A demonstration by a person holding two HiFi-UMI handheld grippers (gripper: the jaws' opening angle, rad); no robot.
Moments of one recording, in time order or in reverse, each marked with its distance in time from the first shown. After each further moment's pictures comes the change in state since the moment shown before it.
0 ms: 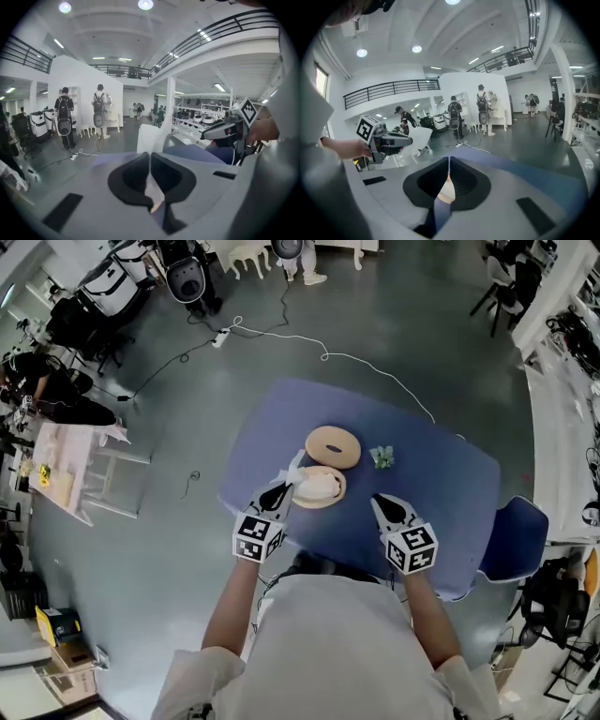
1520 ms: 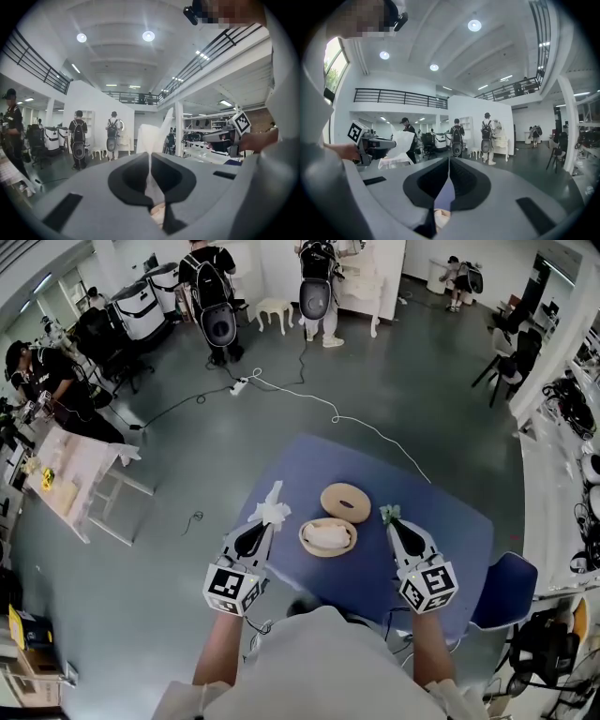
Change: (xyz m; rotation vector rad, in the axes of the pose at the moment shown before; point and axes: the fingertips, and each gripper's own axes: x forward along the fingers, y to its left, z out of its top) left arm -0.162 0.066 0.100 -0.005 -0.313 0.132; right arm -0.027 0.076 0.151 -0.197 -0.276 -0.019
